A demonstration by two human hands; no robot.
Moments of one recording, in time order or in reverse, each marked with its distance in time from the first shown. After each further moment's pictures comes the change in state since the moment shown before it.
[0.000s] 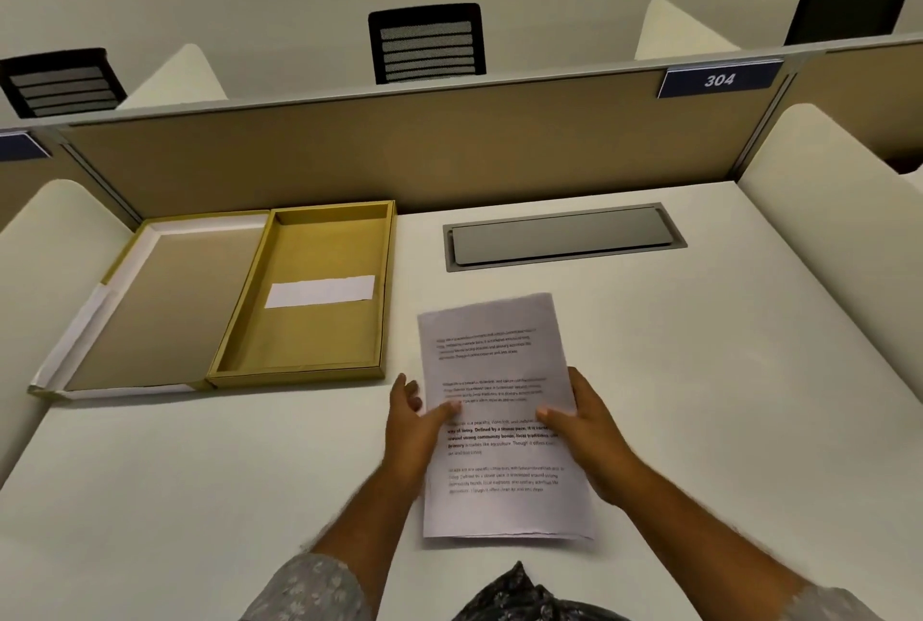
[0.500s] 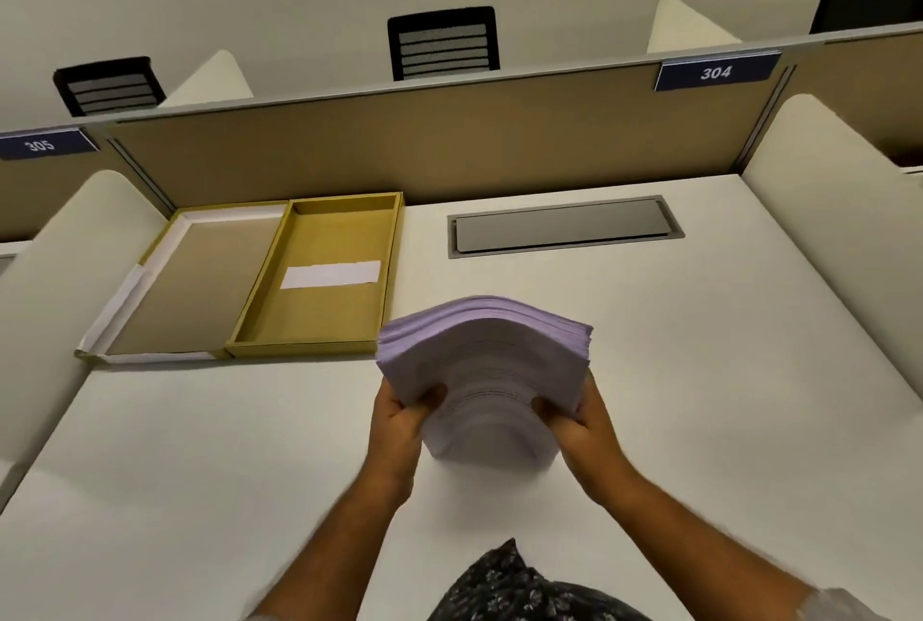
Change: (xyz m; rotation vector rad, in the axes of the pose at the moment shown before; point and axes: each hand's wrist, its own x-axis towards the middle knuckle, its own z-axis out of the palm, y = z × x) left_hand -0.091 0.017 0.006 -0.197 -0.002 0.391; right_hand -0.052 0.002 -0.013 0.015 0.005 -0.364
